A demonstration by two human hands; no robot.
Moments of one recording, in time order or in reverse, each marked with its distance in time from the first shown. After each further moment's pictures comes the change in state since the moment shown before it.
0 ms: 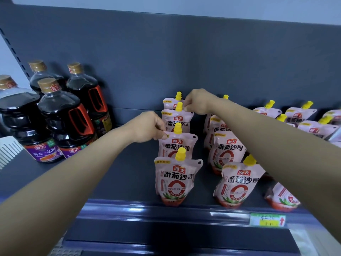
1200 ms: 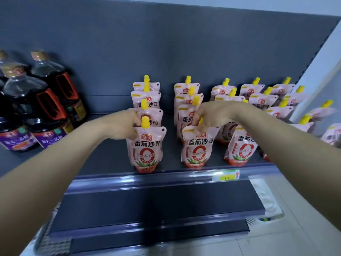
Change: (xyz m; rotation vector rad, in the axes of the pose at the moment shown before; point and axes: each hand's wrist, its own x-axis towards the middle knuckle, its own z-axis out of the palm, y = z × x) left_hand -0.061 0.042 0.030 0.299 -0.182 0.040; right_hand -0.171 0.053 -0.002 0.027 -0.343 0.082
